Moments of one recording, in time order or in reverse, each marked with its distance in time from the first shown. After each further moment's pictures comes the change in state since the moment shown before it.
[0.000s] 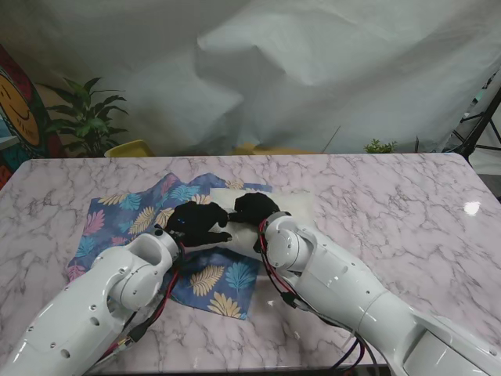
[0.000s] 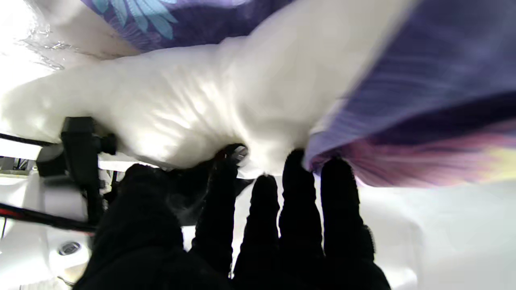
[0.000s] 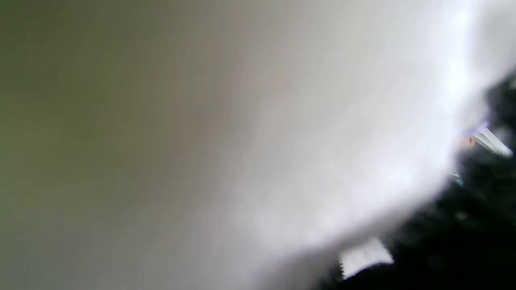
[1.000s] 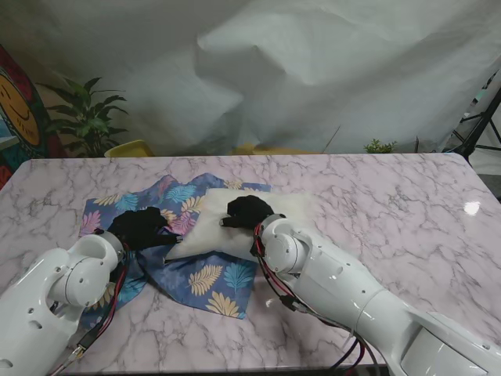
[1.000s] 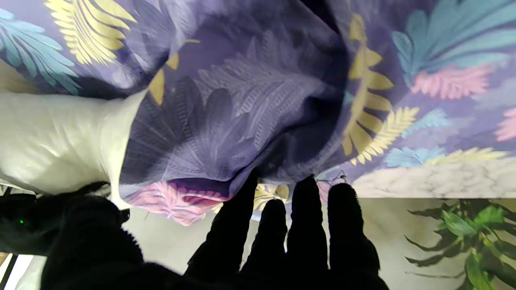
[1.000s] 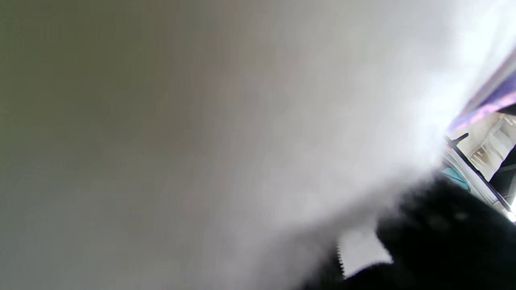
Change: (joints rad) left arm 0.144 0.063 -0.264 -0.057 -0.108 0.083 -0.222; right arm 0.022 -0.011 -0.057 0.039 -0.021 -0.081 -0.007; left_hand -0.324 0.084 -0.052 -0.003 0.090 0.176 -0.395 -0.135 -0.172 0.084 -0.113 0.047 -0.216 0.056 -0.080 0.073 -0.161 0.033 -0.255 0.111; right_hand 0.000 0.000 0.004 0.027 0.008 0.000 -0.002 0.015 0.002 0.000 0.020 -0.004 0.000 0.001 0.014 0.000 0.000 0.000 0.001 0.016
